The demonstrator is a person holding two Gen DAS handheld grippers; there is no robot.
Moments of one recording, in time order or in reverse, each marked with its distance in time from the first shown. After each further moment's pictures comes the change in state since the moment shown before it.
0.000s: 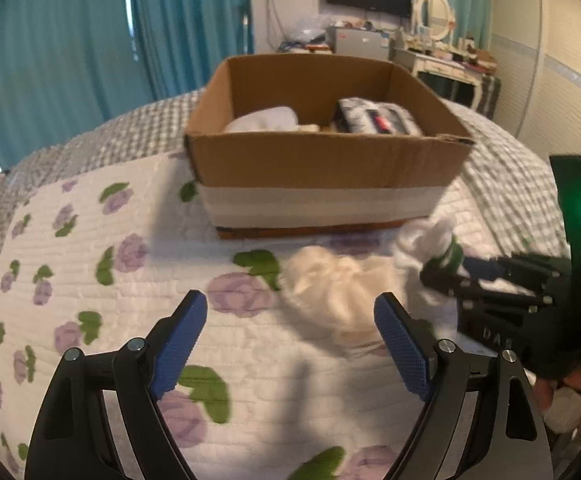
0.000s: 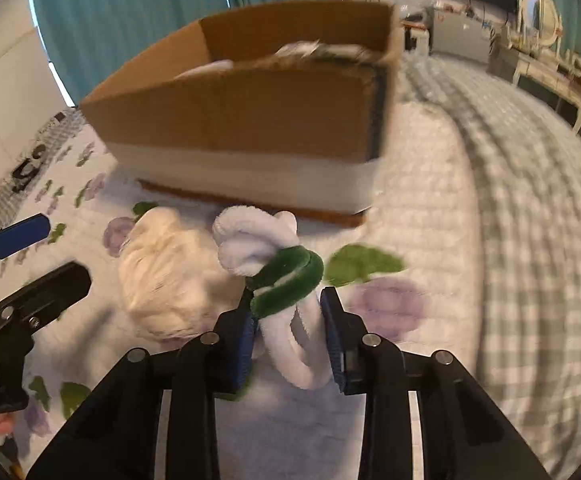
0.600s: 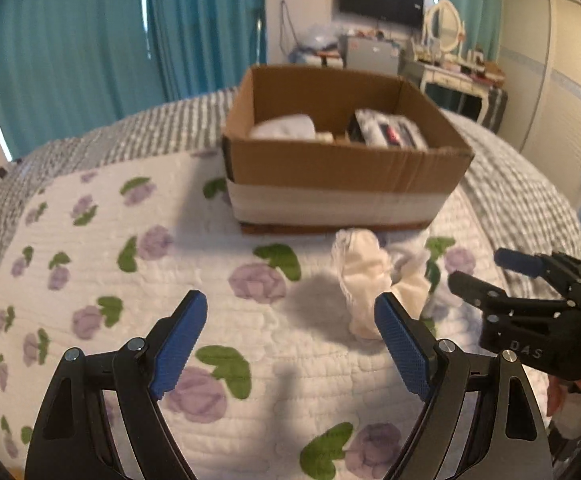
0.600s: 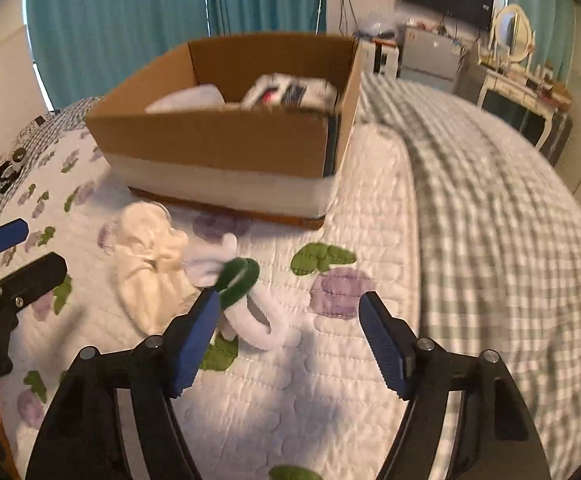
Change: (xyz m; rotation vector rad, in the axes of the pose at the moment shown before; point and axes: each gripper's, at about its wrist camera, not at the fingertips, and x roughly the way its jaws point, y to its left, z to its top) left arm -0.015 0.014 -0.007 -0.036 -0.016 0.036; right arm -0.025 0.011 -0.008 0.012 -0.027 -0.101
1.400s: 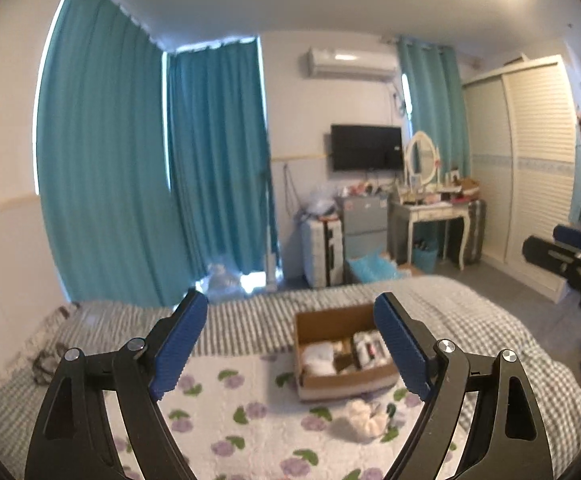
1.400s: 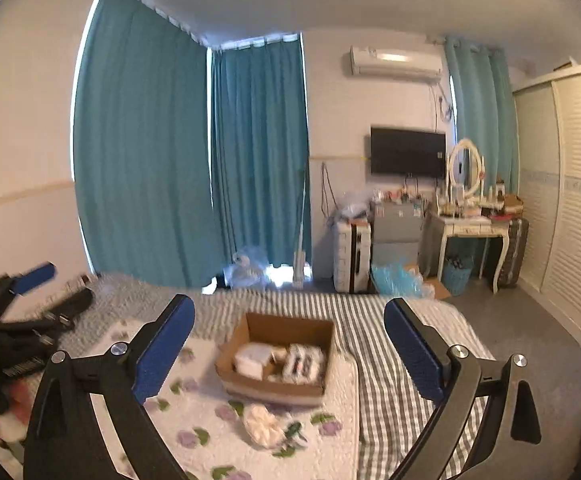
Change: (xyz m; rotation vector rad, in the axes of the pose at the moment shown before) left arm -0.272 0.056 0.086 0.048 -0.540 0.026; right arm -0.354 0.053 0.070 0.037 -0.592 -0.052
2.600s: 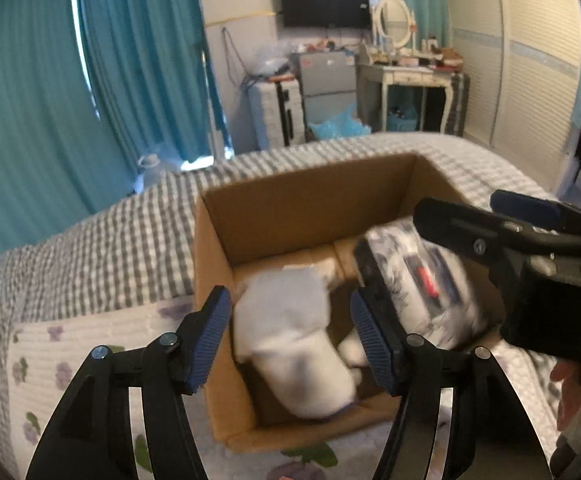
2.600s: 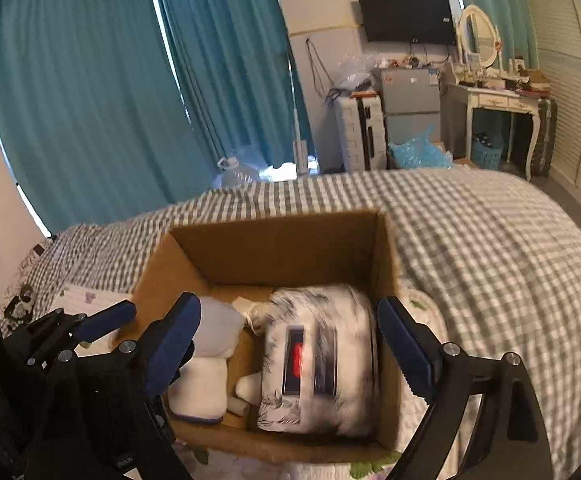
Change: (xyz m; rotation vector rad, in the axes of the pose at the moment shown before) left arm 0.325 -0.044 -0.104 0.131 0.436 -0.152; right arm 0.334 -0.036 -0.113 0.185 0.343 0.032
